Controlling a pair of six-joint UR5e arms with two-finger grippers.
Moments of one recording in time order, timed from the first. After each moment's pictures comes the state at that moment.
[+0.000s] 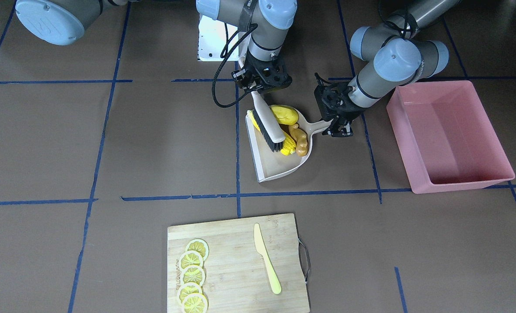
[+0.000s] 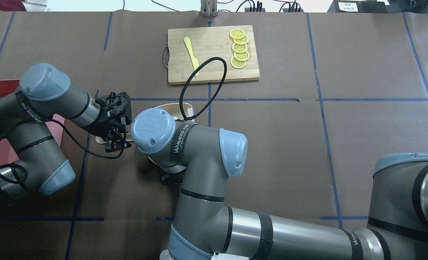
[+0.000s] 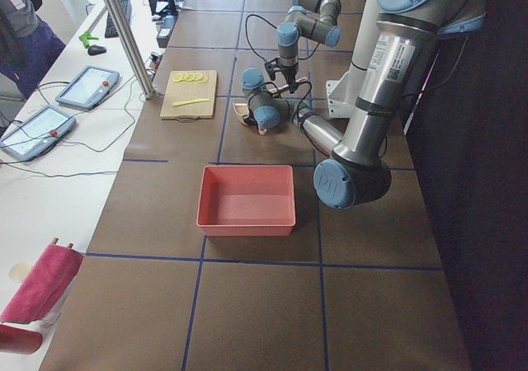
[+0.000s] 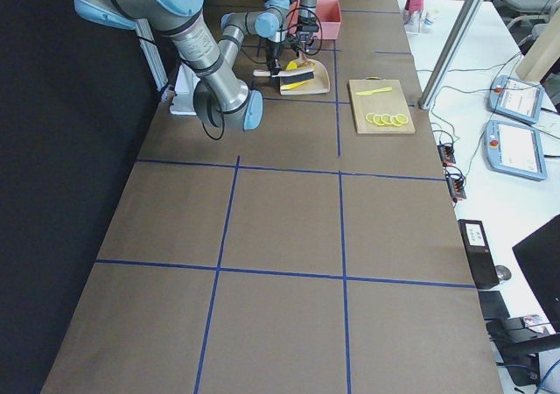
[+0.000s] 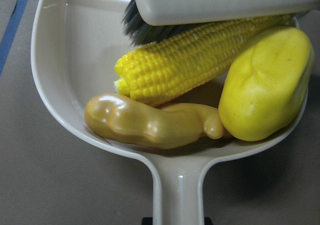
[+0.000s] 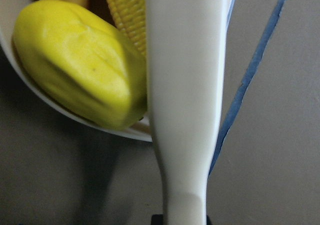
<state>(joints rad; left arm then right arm) -0.70 -1.92 -1.71 -2.00 -2.21 0.16 0.34 -0.58 1.53 -1.95 1.86 0.93</state>
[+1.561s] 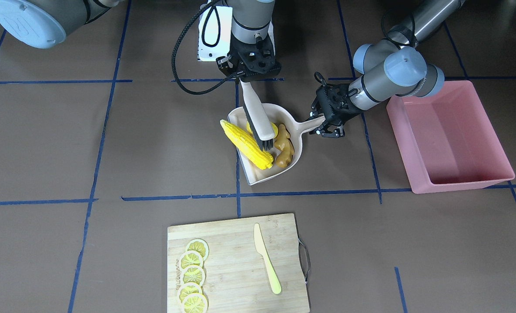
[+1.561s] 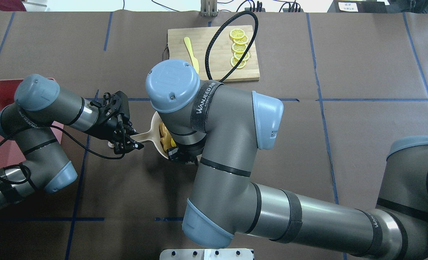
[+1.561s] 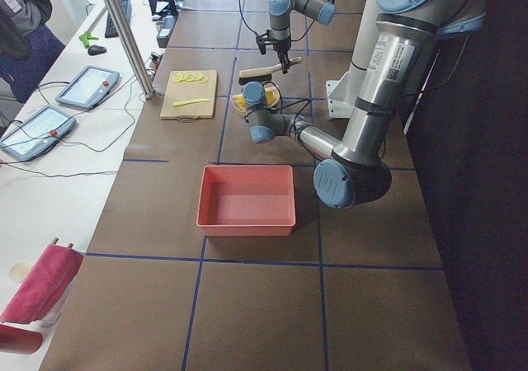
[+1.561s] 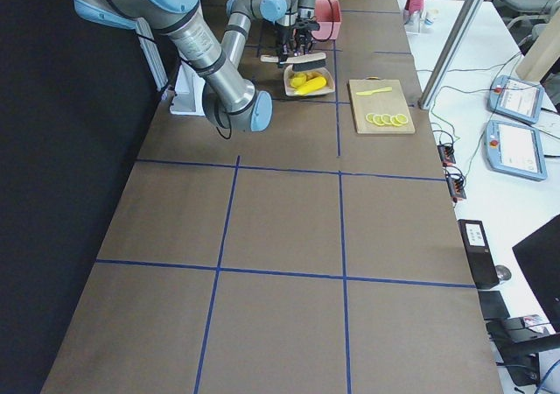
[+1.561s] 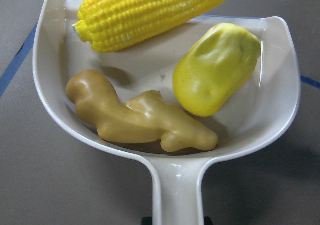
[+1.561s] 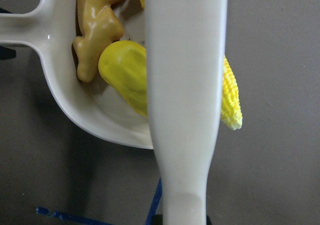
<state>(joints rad) -0.69 -1.92 -1.55 -2.47 -2.27 -0.13 0.44 -0.59 1.72 -2.10 1.93 0.93</state>
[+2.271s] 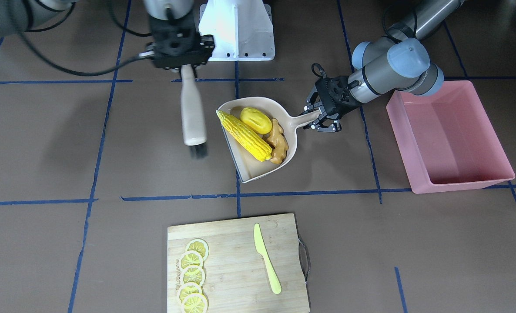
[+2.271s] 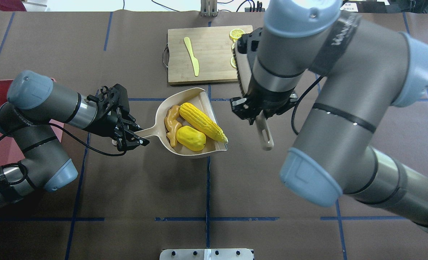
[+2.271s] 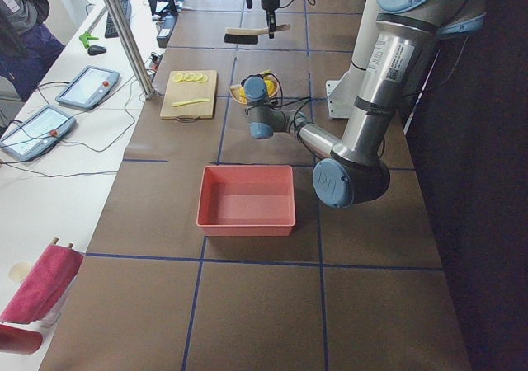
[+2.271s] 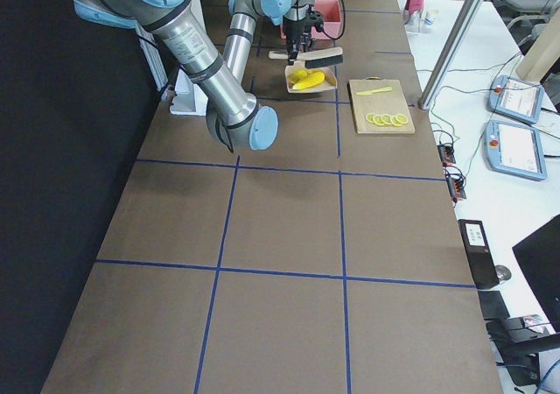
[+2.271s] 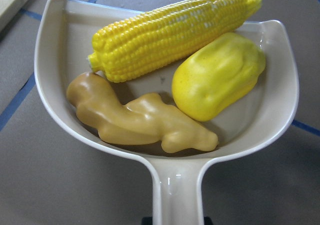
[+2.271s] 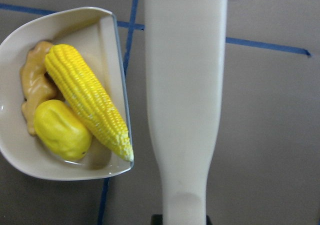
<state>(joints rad) -0.70 -1.92 -1.62 -2.51 -2.27 -0.24 0.71 -0.80 2.04 -2.17 2.06 0.91</state>
